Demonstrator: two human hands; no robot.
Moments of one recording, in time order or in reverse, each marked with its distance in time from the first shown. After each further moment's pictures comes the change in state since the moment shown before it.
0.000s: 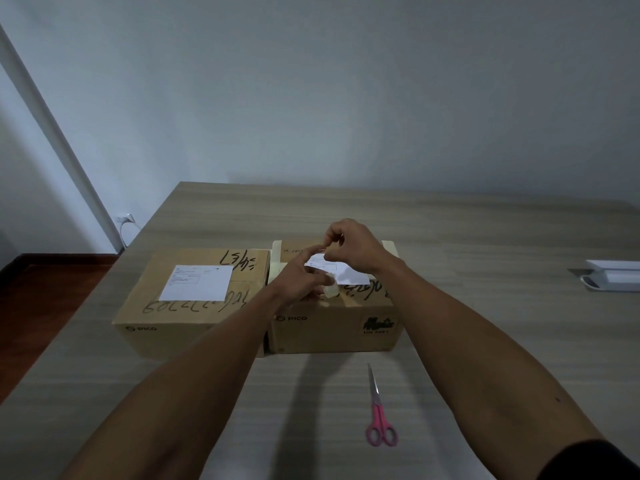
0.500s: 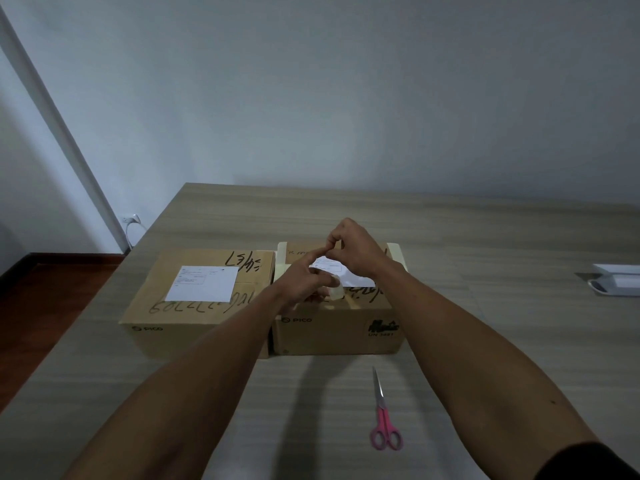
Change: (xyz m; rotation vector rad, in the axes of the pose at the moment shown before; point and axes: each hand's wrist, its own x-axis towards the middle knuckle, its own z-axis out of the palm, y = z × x) left_hand -0.005 0.006 -0.004 -0.013 -0.041 -0.021; right_hand 0.012 0.004 0.016 -0.133 0.017 -0.019
